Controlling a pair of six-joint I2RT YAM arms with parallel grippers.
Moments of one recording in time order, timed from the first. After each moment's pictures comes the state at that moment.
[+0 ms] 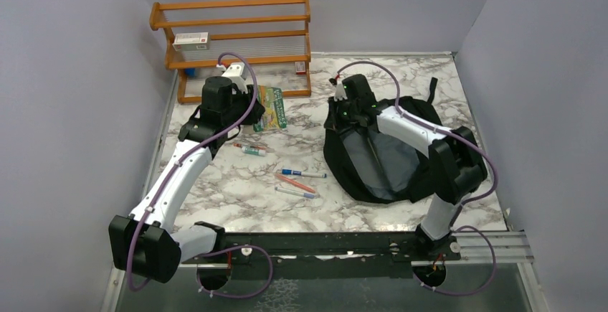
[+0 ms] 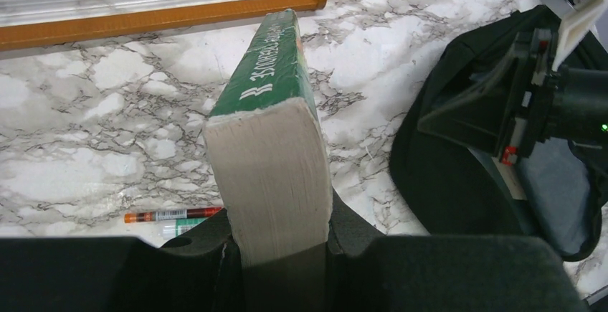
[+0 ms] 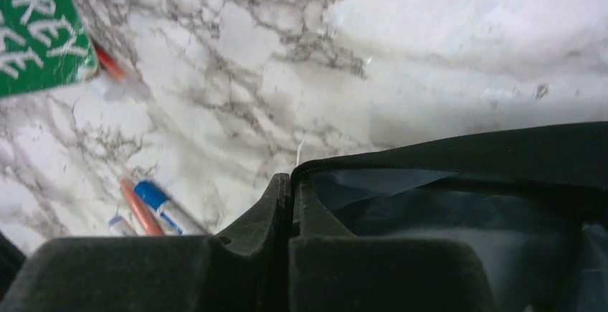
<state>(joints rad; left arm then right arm) -0.28 1.17 1.04 -0.34 0.16 -0.29 0.54 1.75 1.23 -0.25 -0.24 0.24</state>
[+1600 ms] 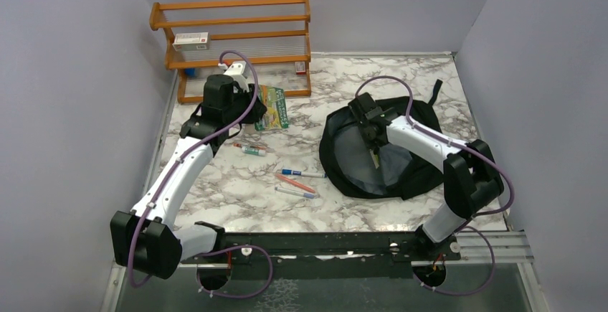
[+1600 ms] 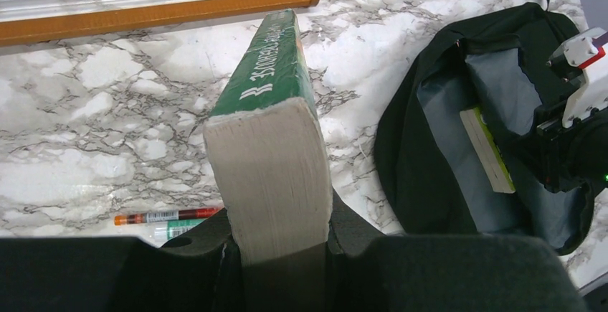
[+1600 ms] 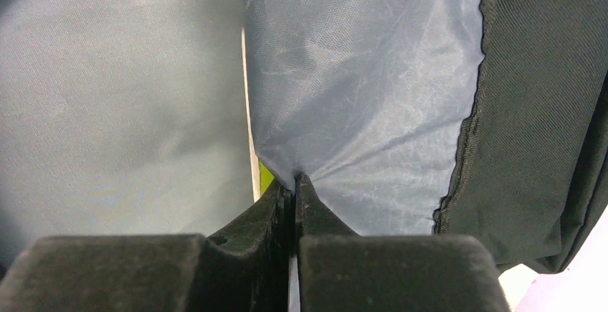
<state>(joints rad) -0.28 1.20 1.06 -0.35 0.17 -0.30 0.54 1.64 1.13 -0.67 0.42 0.14</state>
